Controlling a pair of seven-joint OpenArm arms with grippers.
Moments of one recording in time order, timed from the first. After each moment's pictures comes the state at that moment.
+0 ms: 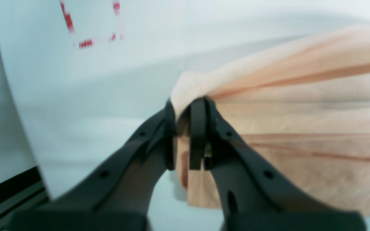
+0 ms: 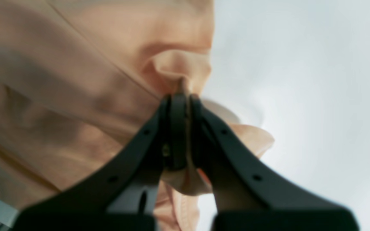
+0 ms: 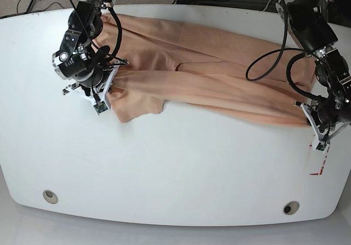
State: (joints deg) left arm -17.4 -16.0 -25.9 94.5 -12.9 -42.0 83.8; right arm -3.4 -0.6 18.2 112.7 6.6 40.2 -77.2
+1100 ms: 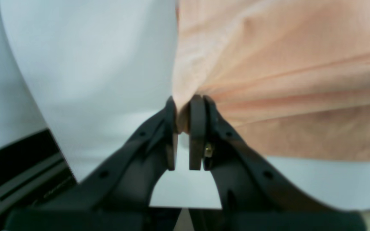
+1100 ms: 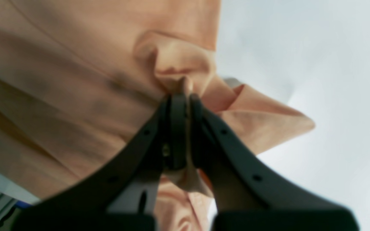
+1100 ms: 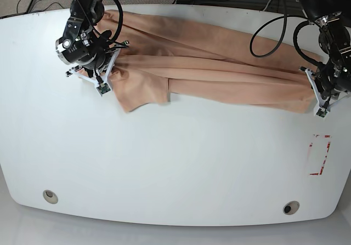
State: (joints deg) left arm -1.2 -20.6 -25.7 102.0 -13.4 -41.9 83.1; right arm -10.5 -0.4 18.1 112.7 7.0 40.2 -77.3
